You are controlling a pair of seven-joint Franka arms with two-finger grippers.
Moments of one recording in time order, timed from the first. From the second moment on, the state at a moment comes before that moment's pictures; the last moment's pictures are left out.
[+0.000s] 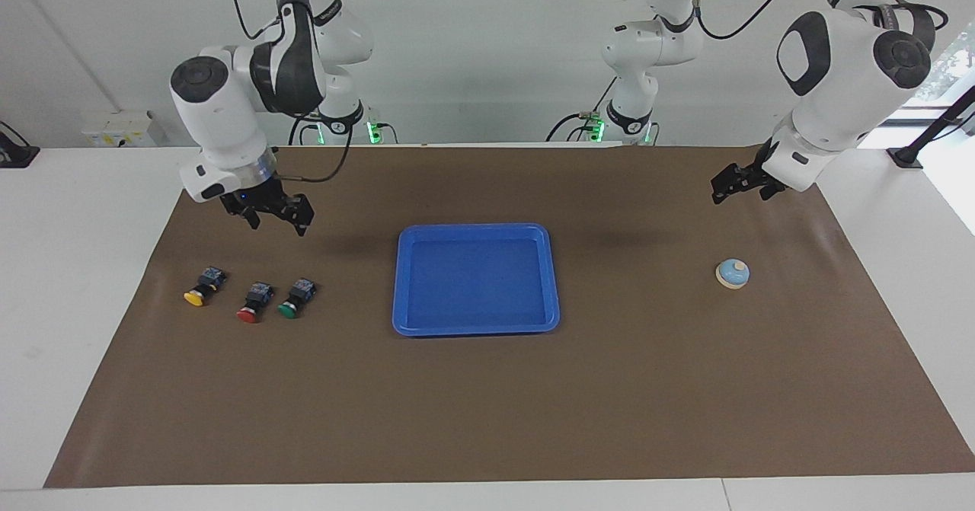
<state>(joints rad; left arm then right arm) 0.04 0.03 -0.07 -1.73 -0.02 1.58 -0.04 0.02 0.02 0.00 -2.10 -0.07 2.10 0.27</state>
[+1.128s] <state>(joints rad) 0.03 0.00 -0.07 -1.73 -0.02 1.57 -0.04 0.02 0.26 -0.01 -2.13 -0.09 2.42 0.46</state>
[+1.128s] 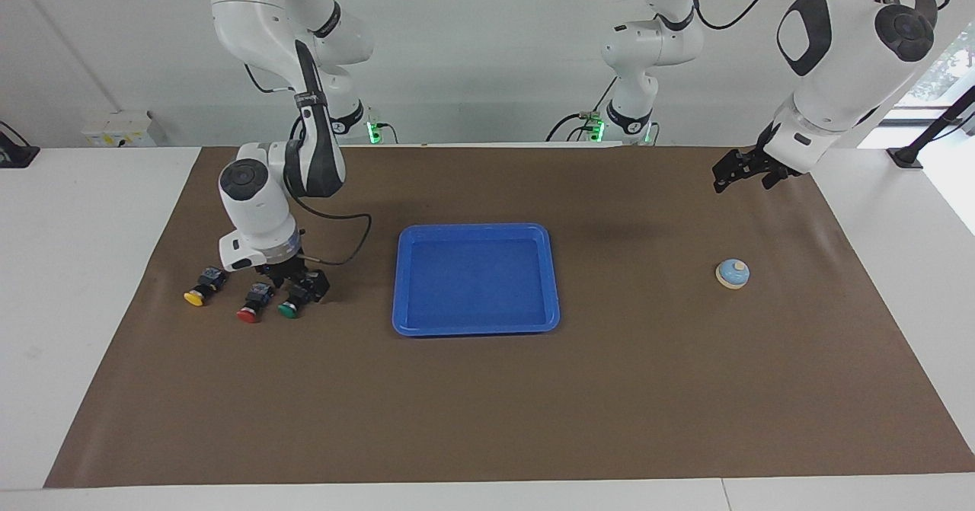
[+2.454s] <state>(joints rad) 0.03 -0.01 -0.07 -1.71 -0.02 1.58 -0.04 0.35 0.29 0.01 -1.80 0.00 2.03 0.56</state>
